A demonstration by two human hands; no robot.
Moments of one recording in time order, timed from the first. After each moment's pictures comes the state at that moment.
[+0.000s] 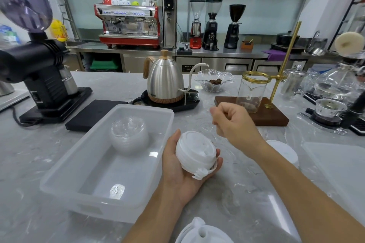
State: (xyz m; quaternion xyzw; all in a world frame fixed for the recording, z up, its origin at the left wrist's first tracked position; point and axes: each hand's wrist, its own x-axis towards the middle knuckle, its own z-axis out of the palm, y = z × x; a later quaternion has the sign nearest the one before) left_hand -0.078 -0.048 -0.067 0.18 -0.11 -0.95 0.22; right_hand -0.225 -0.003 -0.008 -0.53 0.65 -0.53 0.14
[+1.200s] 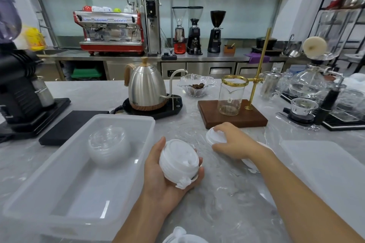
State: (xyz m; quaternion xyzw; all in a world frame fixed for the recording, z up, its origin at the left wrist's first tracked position) left_hand -0.079 -0.052 -0.078 0.15 -0.16 -0.95 0.20; right_hand -0.302 0.013 -0.047 -0.48 0.85 -0.16 0.13
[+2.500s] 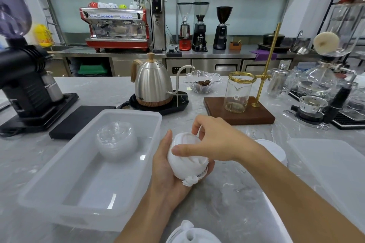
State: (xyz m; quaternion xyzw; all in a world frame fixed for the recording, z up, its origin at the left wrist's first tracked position) left_hand -0.078 -0.049 -0.072 0.14 -0.22 -0.94 0.21; right_hand -0.199 0.015 0.013 -0.54 0.79 -0.25 0.17
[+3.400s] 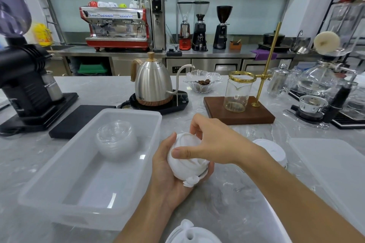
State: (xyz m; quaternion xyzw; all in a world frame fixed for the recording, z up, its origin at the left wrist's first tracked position) left_hand -0.075 -0.042 -0.063 0.10 -0.18 -0.96 0.20; right_hand -0.202 0.013 0.006 -0.59 0.76 -0.24 0.14
